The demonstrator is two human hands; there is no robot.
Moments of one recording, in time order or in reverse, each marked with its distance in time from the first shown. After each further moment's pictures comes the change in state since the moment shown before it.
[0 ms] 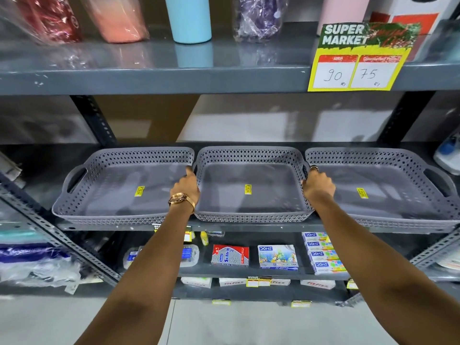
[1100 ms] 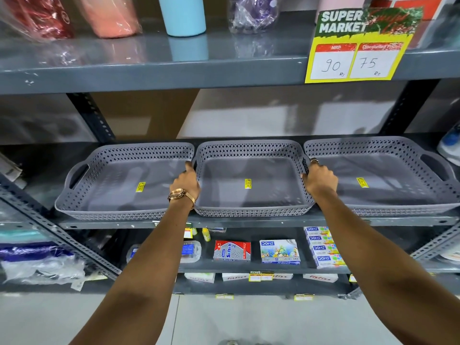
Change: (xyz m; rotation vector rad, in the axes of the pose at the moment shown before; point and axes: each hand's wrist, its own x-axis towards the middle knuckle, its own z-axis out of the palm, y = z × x) left_hand 0.002 0.002 -0.001 -0.015 0.010 0.016; right_hand 0.000 0.005 -0.002 -0.019 0.022 -0.066
